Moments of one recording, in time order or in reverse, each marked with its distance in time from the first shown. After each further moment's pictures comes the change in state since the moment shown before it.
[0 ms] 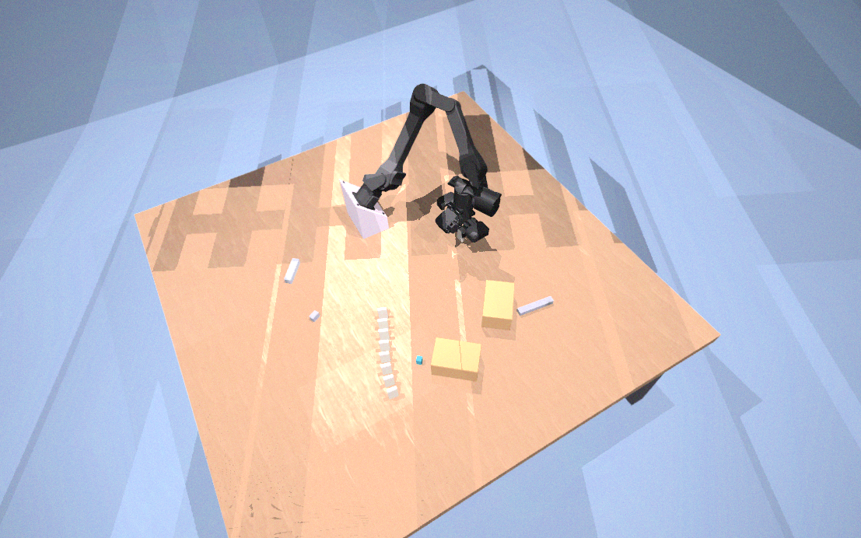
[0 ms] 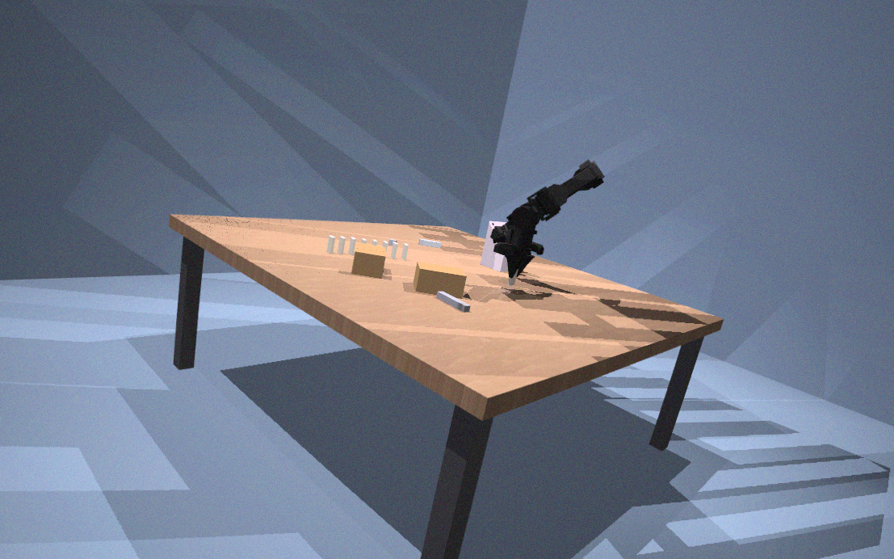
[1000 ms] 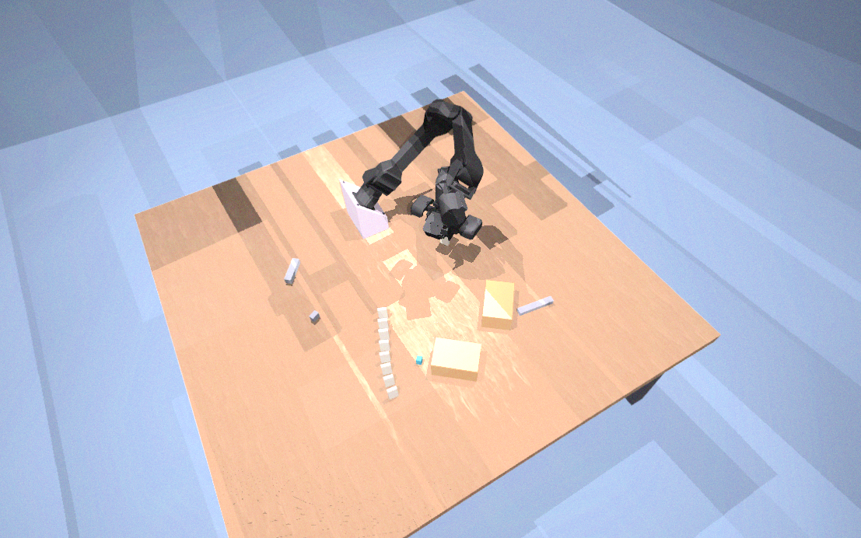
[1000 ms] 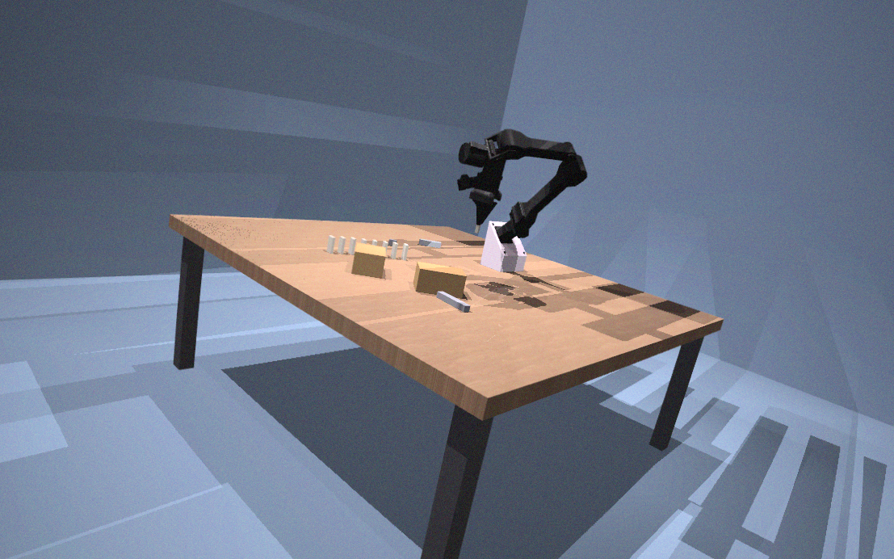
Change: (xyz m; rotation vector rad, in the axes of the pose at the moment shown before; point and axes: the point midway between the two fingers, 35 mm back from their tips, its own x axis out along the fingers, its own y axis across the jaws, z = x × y) arm -0.127 0.064 0.112 -0.424 -0.037 0.017
